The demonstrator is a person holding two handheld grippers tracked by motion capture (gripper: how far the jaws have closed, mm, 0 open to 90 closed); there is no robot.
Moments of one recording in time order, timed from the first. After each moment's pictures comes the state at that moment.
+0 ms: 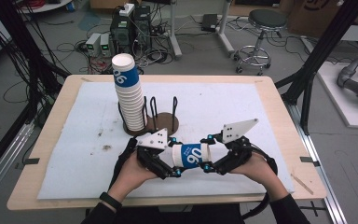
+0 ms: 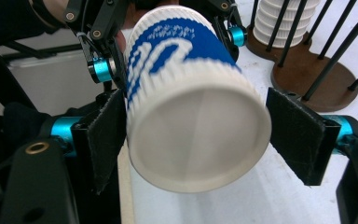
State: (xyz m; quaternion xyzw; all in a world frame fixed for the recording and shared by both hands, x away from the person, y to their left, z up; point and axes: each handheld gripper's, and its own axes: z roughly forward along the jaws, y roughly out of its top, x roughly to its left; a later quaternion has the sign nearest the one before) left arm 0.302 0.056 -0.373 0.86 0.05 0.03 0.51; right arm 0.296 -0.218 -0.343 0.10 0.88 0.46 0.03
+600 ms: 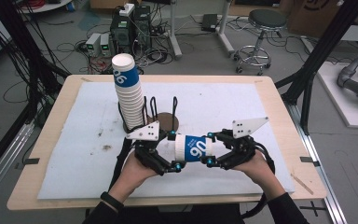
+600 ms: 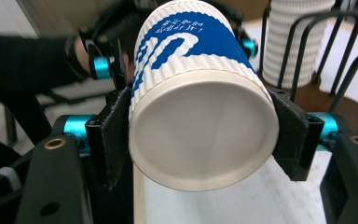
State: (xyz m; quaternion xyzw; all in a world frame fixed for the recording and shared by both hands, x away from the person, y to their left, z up) left arm 0.307 0.065 -0.374 0.76 0.10 -0.03 0.64; right arm 0.305 -0.235 -0.348 0.11 0.82 0.57 -0.02
